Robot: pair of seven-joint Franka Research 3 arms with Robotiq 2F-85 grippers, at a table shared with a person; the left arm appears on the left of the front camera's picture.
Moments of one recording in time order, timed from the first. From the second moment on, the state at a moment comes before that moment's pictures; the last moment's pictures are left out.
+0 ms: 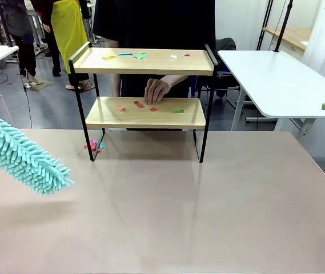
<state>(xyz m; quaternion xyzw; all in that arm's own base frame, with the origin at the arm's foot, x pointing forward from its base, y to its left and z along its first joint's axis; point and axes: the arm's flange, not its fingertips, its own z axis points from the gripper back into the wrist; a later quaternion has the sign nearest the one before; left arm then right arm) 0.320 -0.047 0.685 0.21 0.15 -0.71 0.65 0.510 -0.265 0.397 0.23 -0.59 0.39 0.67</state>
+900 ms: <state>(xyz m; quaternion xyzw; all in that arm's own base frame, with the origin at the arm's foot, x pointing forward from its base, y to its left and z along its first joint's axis) 0.320 -0.047 0.685 0.21 0.15 -0.71 0.65 0.510 -0.265 0.397 0.23 -0.59 0.39 0.67</state>
